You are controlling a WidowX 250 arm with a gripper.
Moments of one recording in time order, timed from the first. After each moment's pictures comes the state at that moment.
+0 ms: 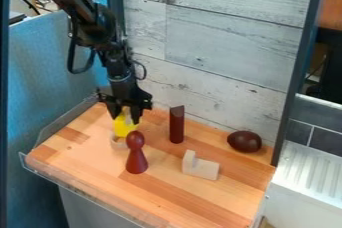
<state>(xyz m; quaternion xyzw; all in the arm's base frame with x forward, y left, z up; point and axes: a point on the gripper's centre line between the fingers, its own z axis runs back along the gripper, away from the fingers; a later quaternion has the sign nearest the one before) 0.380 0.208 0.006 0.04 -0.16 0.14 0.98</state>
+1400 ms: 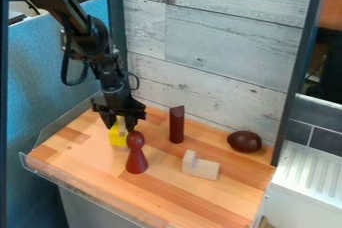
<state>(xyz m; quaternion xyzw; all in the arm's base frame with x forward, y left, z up) 0.374 0.215 -0.013 0.04 -0.16 0.14 0.98</state>
